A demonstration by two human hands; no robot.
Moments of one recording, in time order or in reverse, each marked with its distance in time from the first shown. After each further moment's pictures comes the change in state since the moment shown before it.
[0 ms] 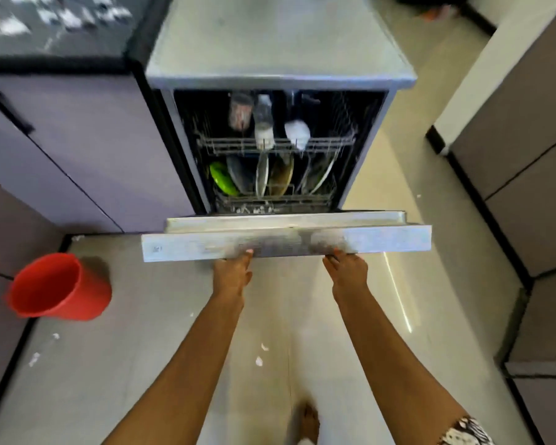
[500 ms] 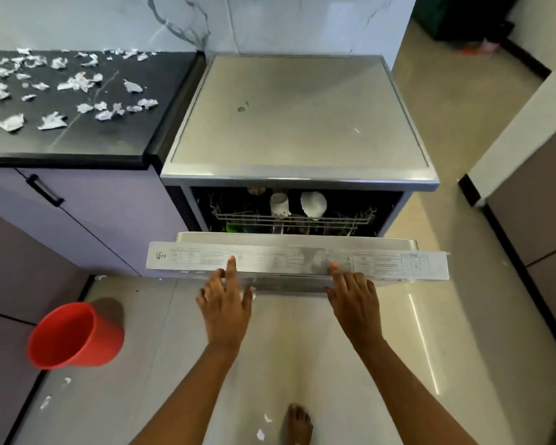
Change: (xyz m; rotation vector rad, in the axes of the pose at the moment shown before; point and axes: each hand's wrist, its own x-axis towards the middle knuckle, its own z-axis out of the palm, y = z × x) left_hand 0.092 0.083 0.051 1.296 0.374 0.826; right_hand 0.101 -0.100 0.072 -1.624 -0.048 -1.443
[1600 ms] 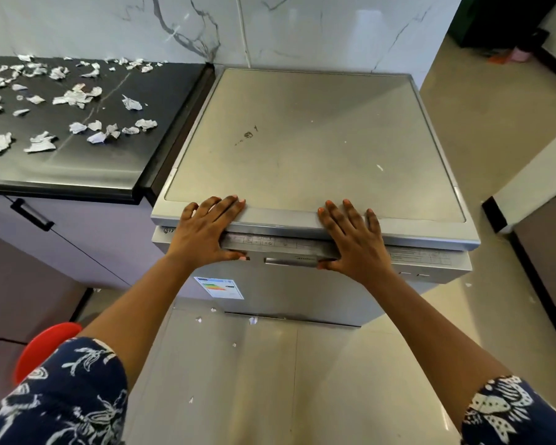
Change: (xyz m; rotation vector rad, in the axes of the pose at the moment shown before) left_hand 0.251 -0.022 -0.033 0.287 -0.195 0.555; right_hand 0.215 0.038 0.021 -0.133 -0.178 -0.343
